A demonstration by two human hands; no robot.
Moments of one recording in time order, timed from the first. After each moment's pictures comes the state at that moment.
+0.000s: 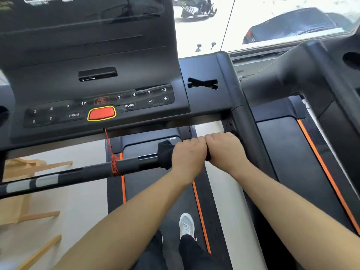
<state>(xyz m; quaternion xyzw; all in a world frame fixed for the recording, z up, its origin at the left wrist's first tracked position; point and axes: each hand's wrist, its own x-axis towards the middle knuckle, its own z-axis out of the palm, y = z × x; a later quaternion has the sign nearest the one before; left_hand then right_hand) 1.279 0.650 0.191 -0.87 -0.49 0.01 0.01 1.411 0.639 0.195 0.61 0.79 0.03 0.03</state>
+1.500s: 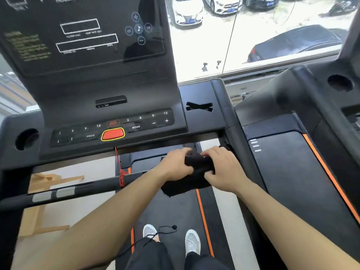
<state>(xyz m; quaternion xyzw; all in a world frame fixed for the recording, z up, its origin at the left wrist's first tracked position) 1.239 0.680 0.254 -0.75 -0.54 0.05 -0.39 1.423 0.614 0.240 0.63 0.73 -0.20 -0.16</state>
